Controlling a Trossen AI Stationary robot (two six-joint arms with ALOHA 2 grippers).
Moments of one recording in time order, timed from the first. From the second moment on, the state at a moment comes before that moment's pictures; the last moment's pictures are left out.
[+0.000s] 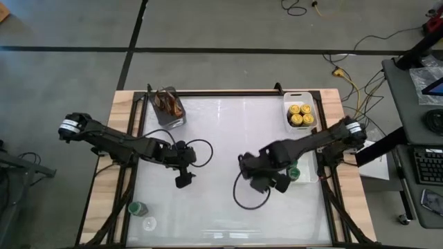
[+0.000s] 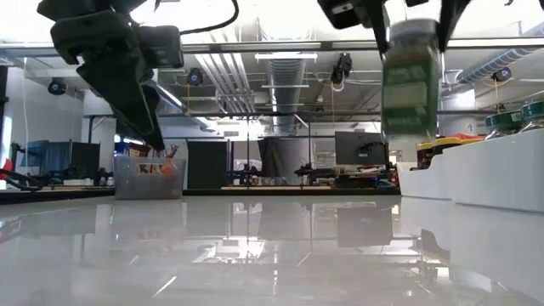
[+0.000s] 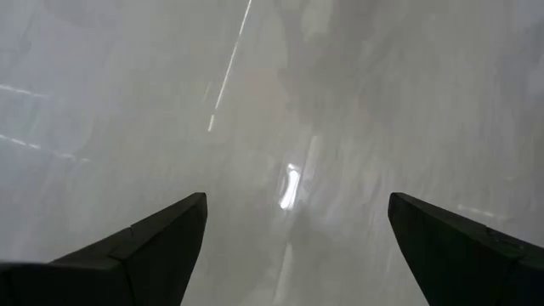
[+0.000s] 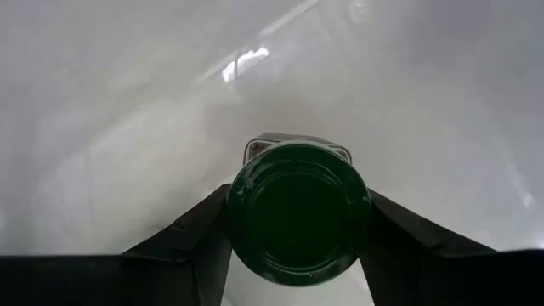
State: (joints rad) left arm -0.22 1.31 0.77 -0.47 -0.11 -0.45; right arm 0.30 1.77 1.61 -1.24 -0.10 -0.69
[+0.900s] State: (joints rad) left arm -0.22 1.28 0.92 -0.62 -0.13 -0.49; right arm 0.37 1.82 1.44 -1.02 -0.21 -0.84
